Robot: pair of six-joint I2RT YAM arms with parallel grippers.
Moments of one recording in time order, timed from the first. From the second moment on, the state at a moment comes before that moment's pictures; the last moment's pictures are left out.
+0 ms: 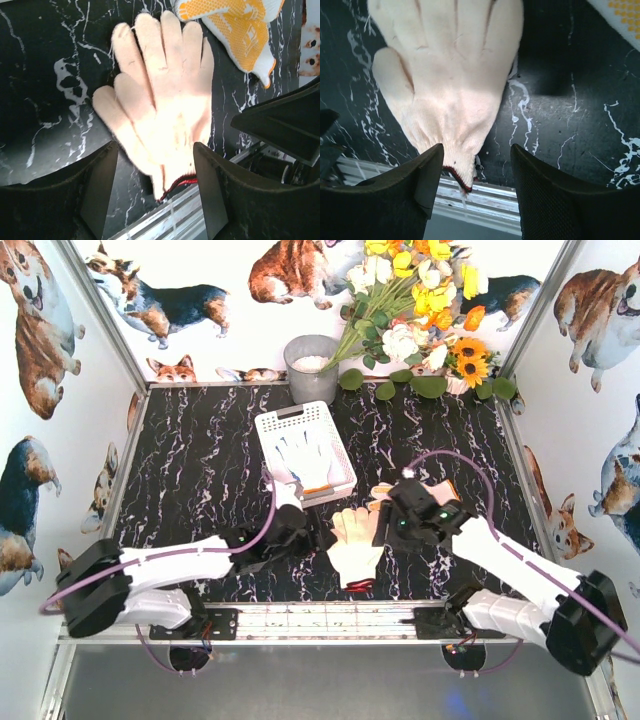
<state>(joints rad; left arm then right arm) -1.03 1.23 0.58 0.02 -0.20 -1.04 0.67 1.06 0.72 -0.74 0.01 0.81</state>
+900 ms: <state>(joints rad) -0.93 1.54 0.64 0.21 -0.18 -1.11 0.49 1.20 0.54 -0.43 -0.23 0.87</state>
